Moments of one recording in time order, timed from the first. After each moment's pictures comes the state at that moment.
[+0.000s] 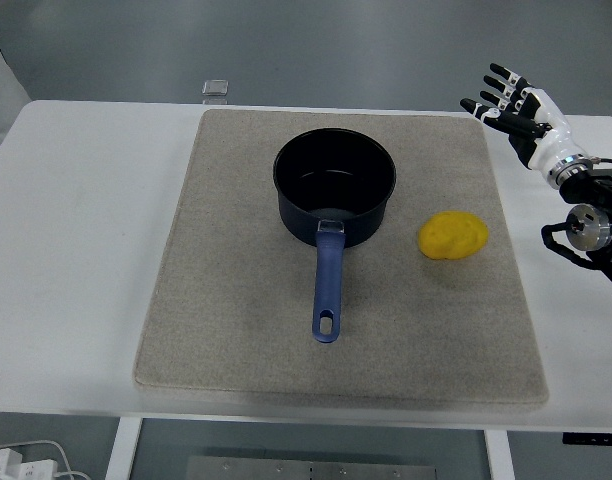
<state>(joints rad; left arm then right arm) -0.05 0.00 -0.07 -0.14 -0.05 -0.11 0.12 1.00 -0.31 0.23 0.60 0.00 0.04 0.40</state>
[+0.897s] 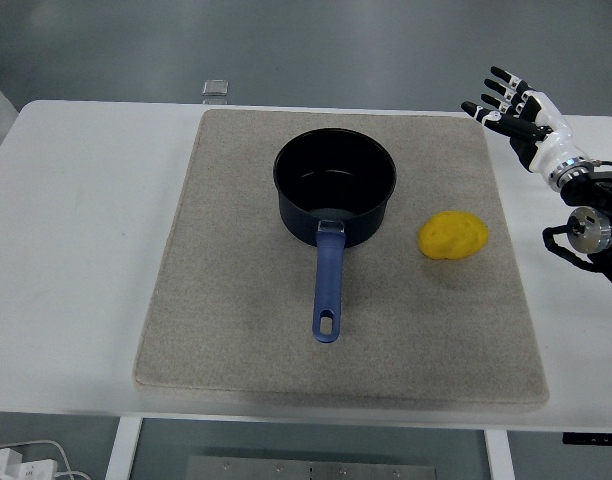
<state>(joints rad) -0.04 0.00 -0.07 -0.13 -0.05 -0.11 0.12 1.00 -0.32 0.23 0.60 0.00 0.05 0.40</state>
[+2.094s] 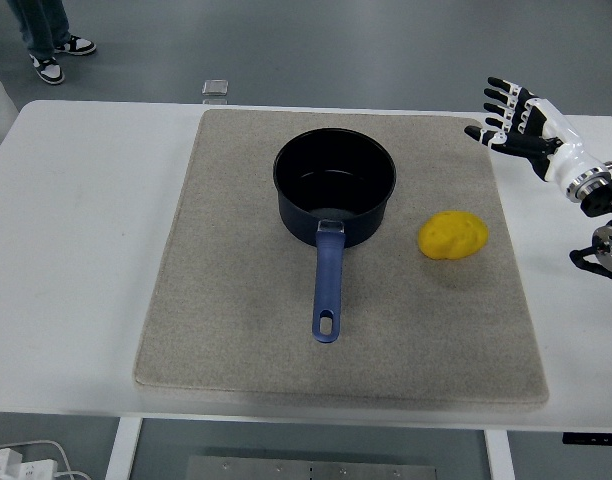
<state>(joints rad) -0.04 0.00 -0.07 -0.13 -0.05 -0.11 0.12 0.95 -0.42 0.21 0.66 -0.27 0.10 0.50</state>
